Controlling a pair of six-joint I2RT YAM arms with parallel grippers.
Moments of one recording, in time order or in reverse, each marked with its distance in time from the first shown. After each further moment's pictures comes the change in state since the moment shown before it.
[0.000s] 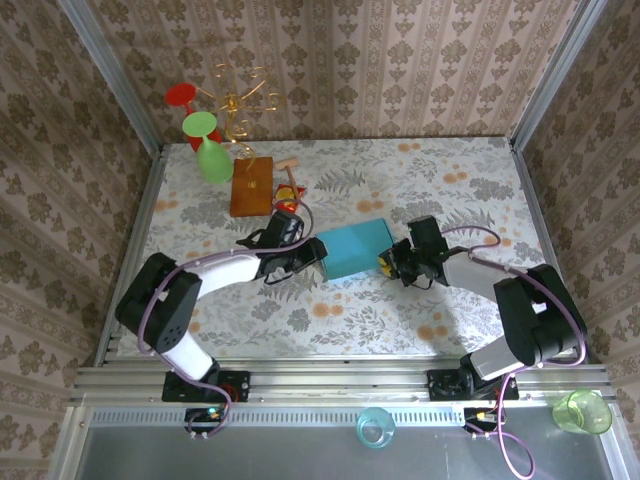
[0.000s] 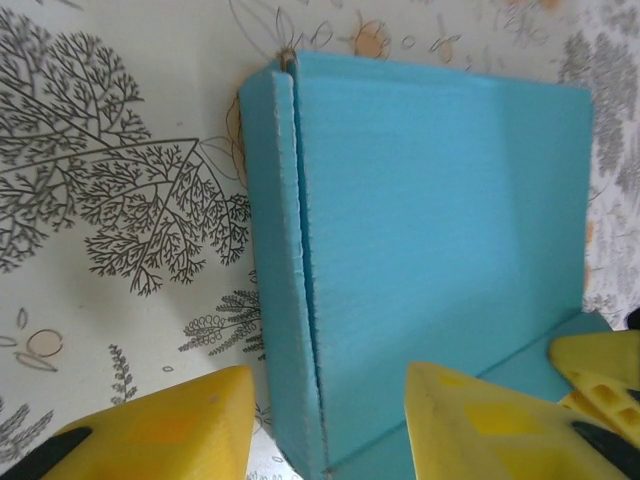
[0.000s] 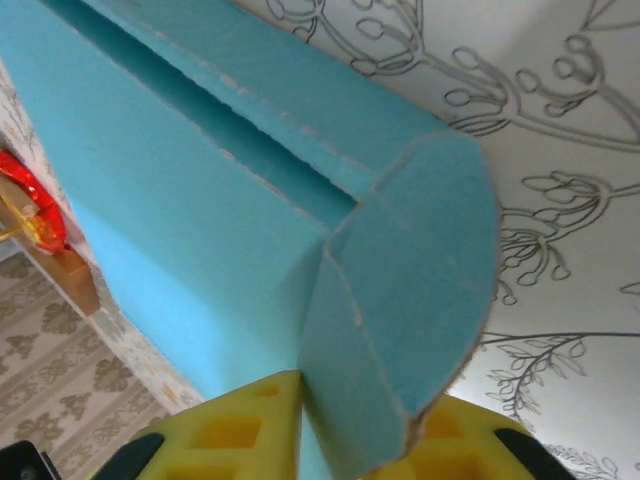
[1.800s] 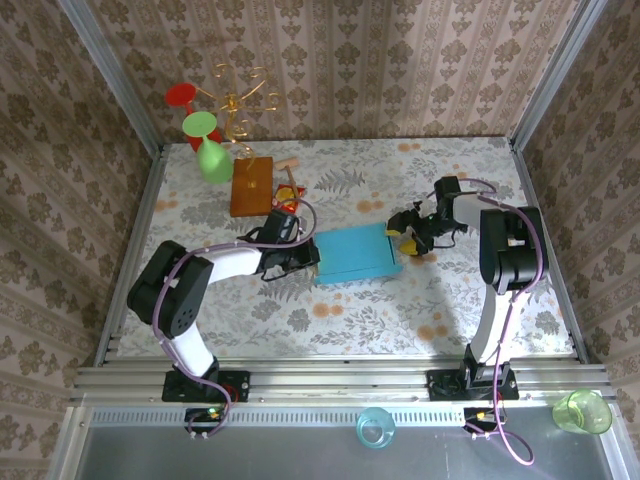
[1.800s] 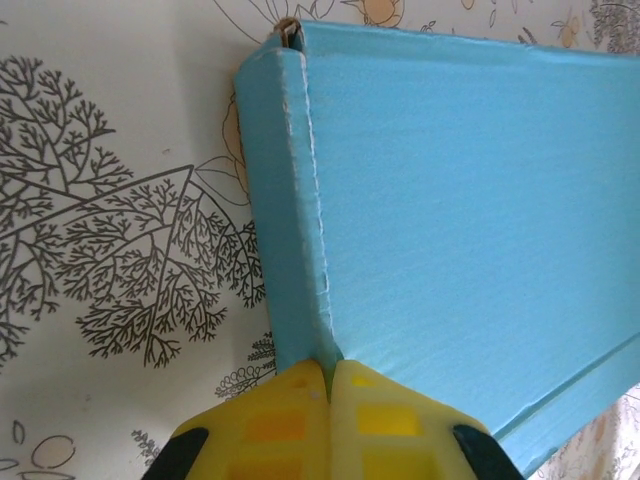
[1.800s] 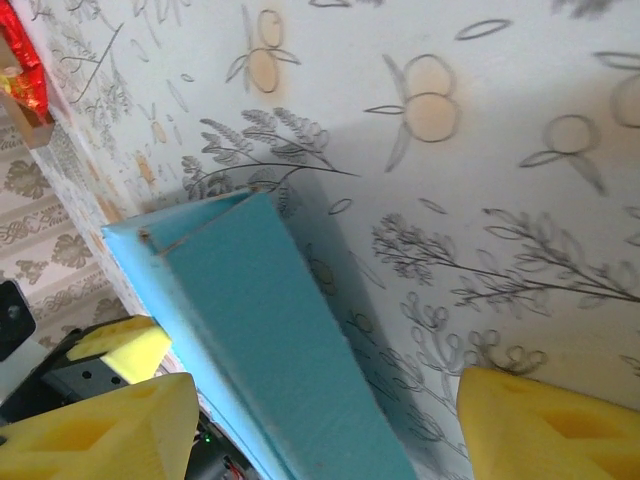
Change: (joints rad) left arm 0.073 0.086 -0.006 0.056 0.135 0.201; right arm -0.298 0.501 0.560 -0.478 -0.471 -0.964
